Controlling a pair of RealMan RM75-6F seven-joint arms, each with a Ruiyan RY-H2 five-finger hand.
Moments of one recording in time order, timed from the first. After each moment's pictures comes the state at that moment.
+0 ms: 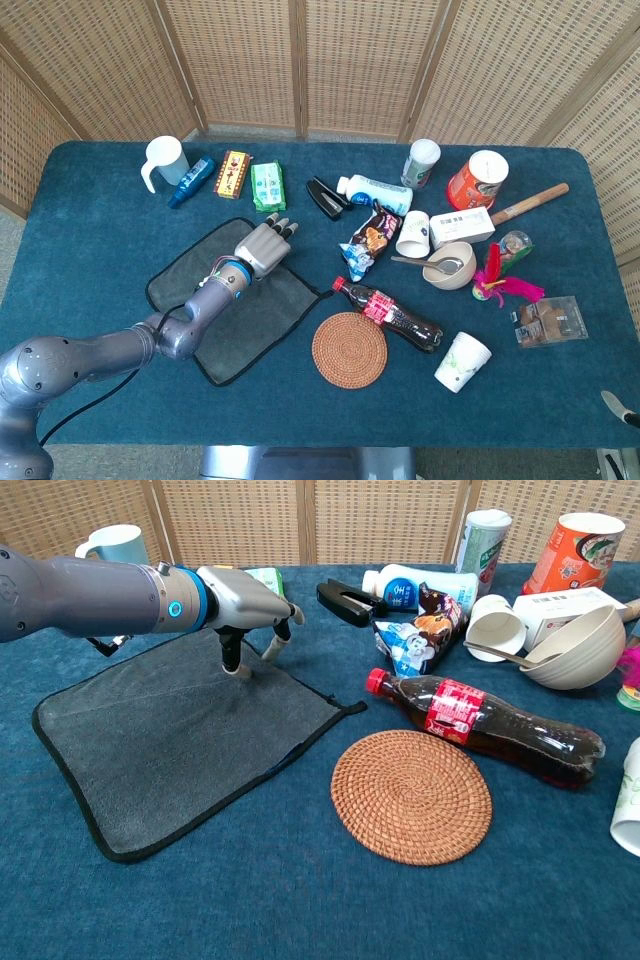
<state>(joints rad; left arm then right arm) -1.26 -1.65 0.01 -1.12 0.76 0.62 0.66 -0.13 -0.86 0.03 -1.78 -1.56 1.67 0.15</state>
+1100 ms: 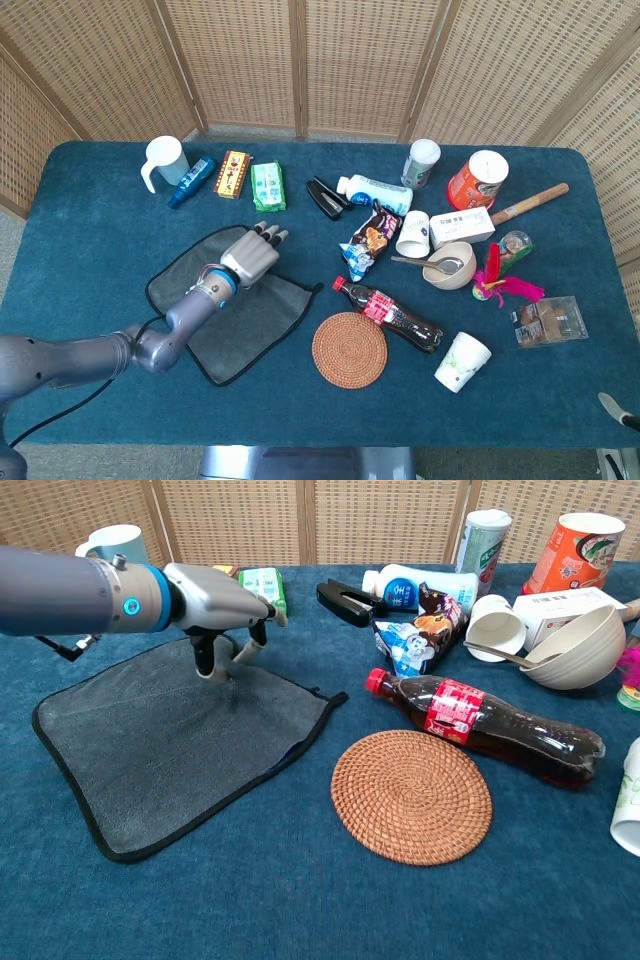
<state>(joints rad) -1.22 -1.52 0.04 -1.33 0.76 0.69 0.69 -0.13 -0.85 0.02 -1.78 -1.58 1.68 0.17</state>
